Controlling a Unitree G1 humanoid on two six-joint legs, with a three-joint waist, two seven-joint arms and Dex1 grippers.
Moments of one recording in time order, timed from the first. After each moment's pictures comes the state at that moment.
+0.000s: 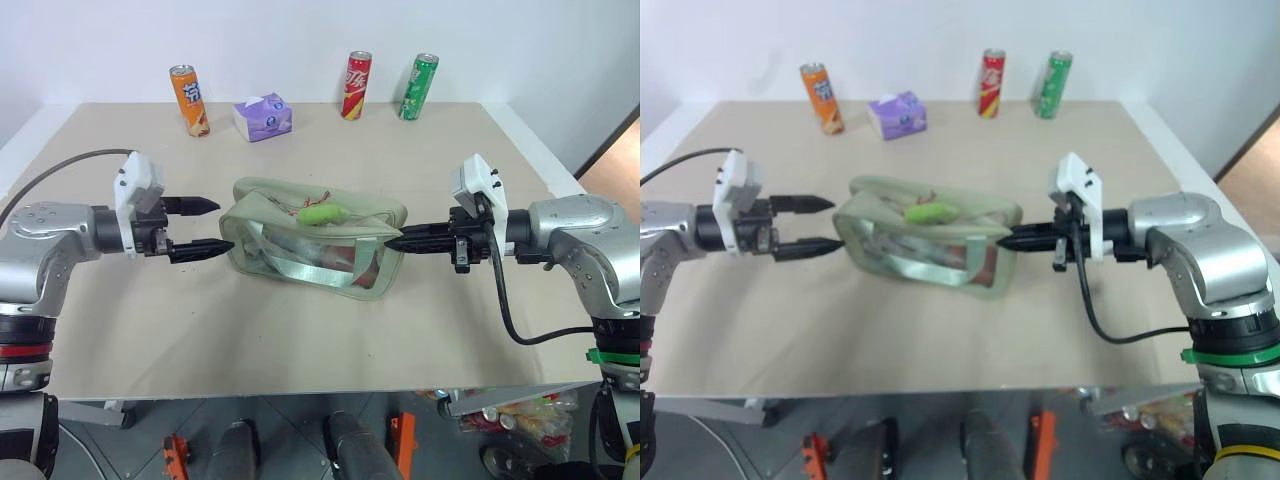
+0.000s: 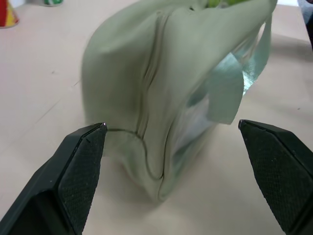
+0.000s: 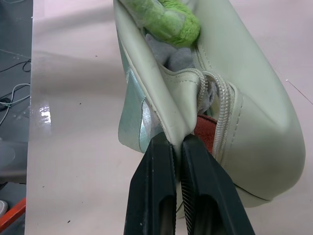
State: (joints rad) left arm -0.63 0.83 0.07 0.10 -0.51 0.51 -1.25; right arm -0.69 -0.89 0.04 -0.17 0.53 0.77 1.19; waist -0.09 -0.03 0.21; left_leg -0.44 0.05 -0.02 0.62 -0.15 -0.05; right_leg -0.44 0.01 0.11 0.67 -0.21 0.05
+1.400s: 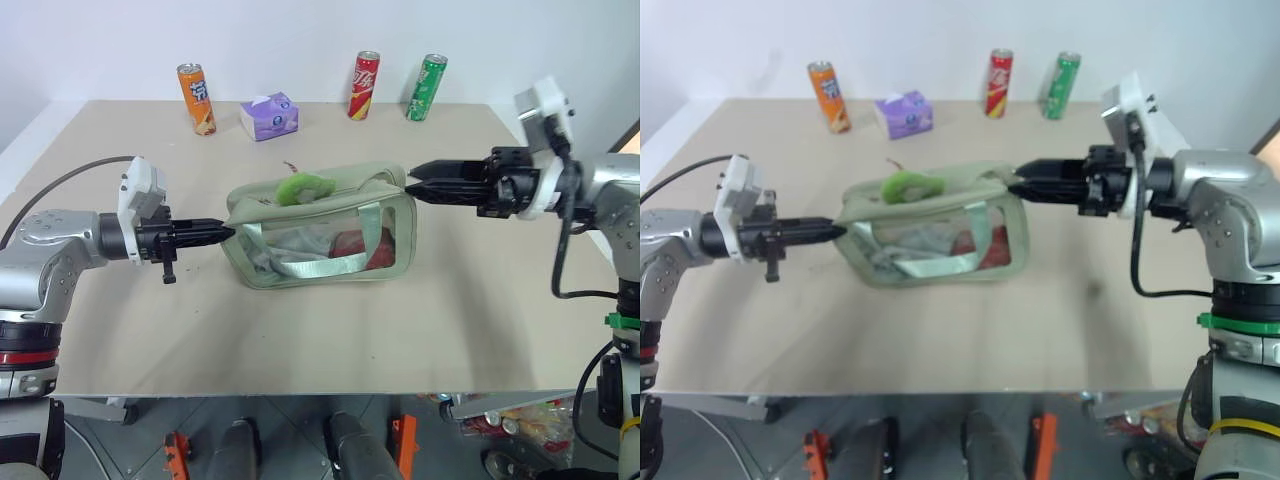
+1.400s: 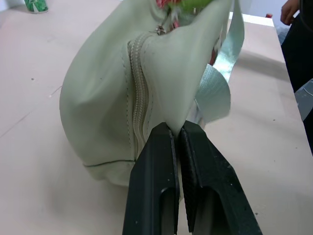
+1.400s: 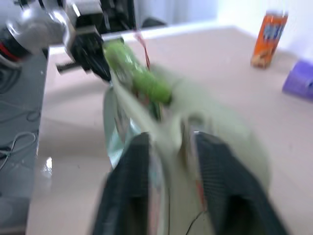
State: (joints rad) left arm -0.59 0.81 0.11 0.04 -0.57 0.55 -1.27; right arm -0.87 -0.89 -0.09 -0.02 0.67 0.81 1.22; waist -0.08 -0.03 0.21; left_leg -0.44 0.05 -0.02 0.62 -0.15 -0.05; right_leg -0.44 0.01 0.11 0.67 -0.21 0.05
